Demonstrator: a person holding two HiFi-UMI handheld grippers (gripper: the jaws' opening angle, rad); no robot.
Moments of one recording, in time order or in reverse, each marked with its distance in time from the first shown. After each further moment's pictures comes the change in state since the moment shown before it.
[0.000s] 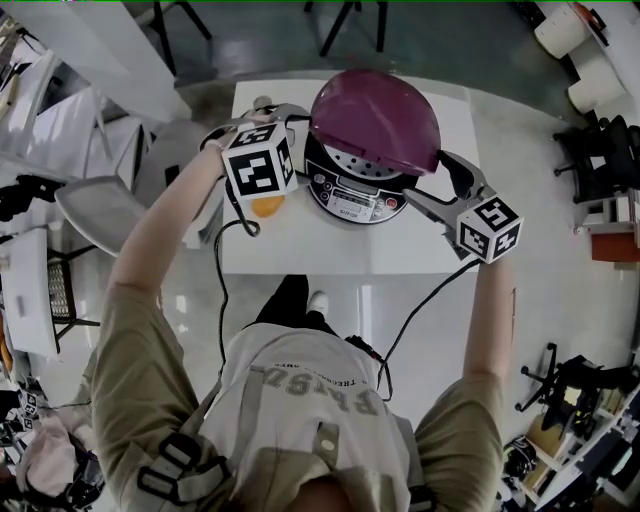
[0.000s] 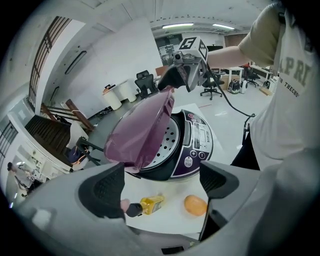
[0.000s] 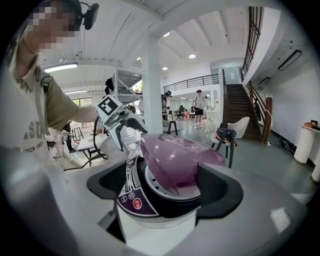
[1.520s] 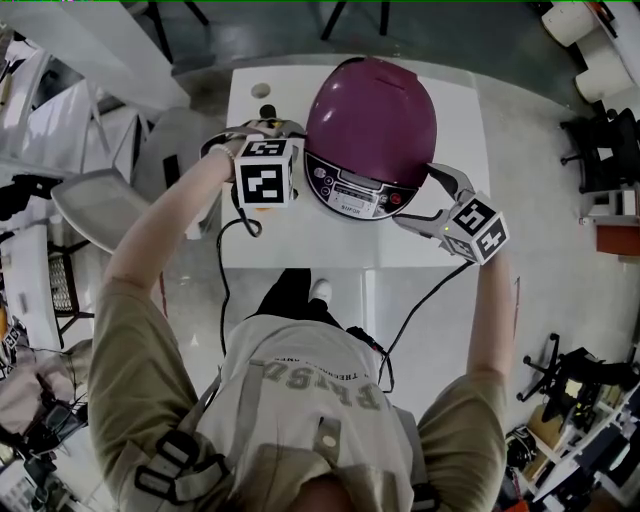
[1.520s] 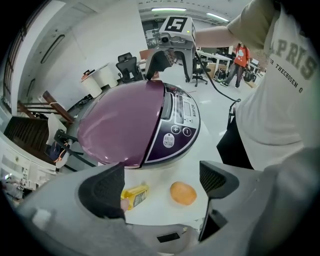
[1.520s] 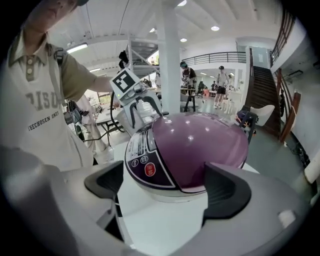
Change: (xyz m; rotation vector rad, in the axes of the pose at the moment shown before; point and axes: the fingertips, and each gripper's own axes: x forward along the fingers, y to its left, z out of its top) left arm 0.043 -0.048 -0.045 0.082 0.167 -0.190; right arm 0.023 0.034 -0.080 -0.126 0.313 0.184
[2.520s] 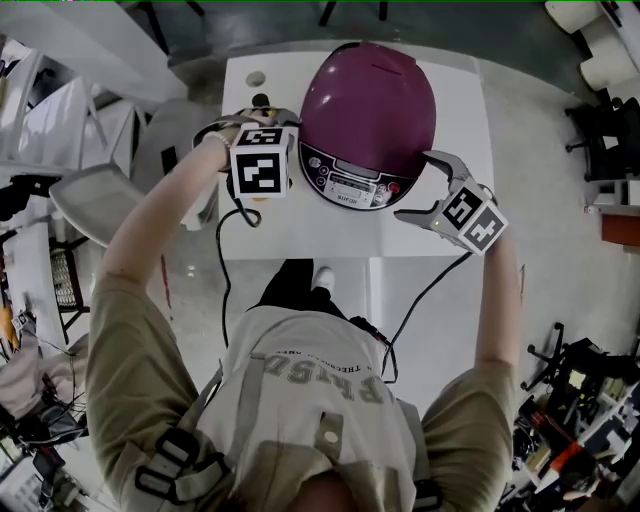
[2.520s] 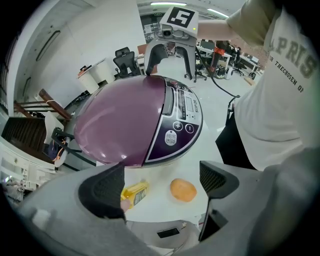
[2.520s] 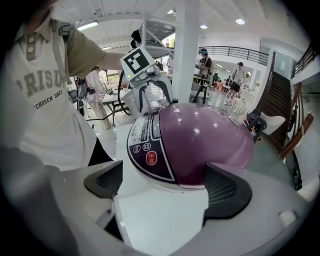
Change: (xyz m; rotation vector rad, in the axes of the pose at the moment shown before) left arm 0.008 0.004 -0.003 0.009 0.058 -0.026; right arm 0.006 0.006 -0.015 -0.156 0.189 0.041
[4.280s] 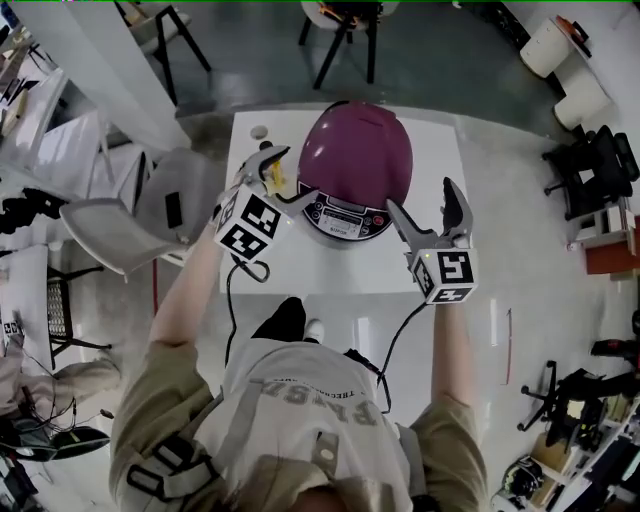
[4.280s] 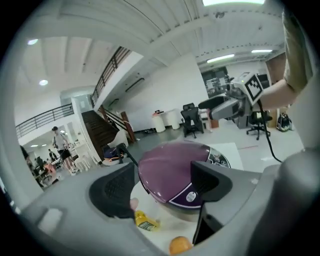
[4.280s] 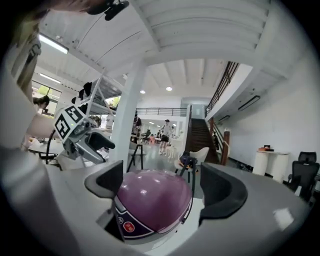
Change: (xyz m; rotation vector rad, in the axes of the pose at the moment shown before) left arm -0.118 0.031 0.044 -0.499 -0.606 0.637; right arm -0.127 -0.037 0.073 0.317 -0.709 -0.768
